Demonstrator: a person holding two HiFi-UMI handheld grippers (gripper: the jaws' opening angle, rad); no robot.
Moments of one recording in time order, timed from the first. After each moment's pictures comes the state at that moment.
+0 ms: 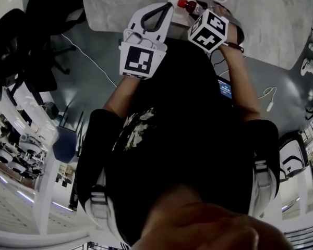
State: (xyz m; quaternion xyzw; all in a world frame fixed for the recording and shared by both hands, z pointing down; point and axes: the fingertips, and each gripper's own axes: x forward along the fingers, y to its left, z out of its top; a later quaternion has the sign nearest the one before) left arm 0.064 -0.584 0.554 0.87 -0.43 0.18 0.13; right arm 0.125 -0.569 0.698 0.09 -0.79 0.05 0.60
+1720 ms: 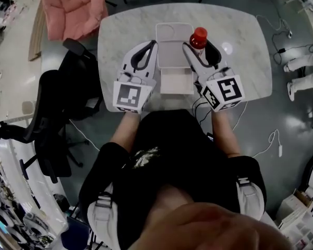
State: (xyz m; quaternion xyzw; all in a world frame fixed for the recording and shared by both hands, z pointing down) left arm 0.047 -0.603 0.317 0.91 -0.41 0.01 -0.05; right arm 0.144 -0.601 0.302 0.49 -0.87 0.01 0.00
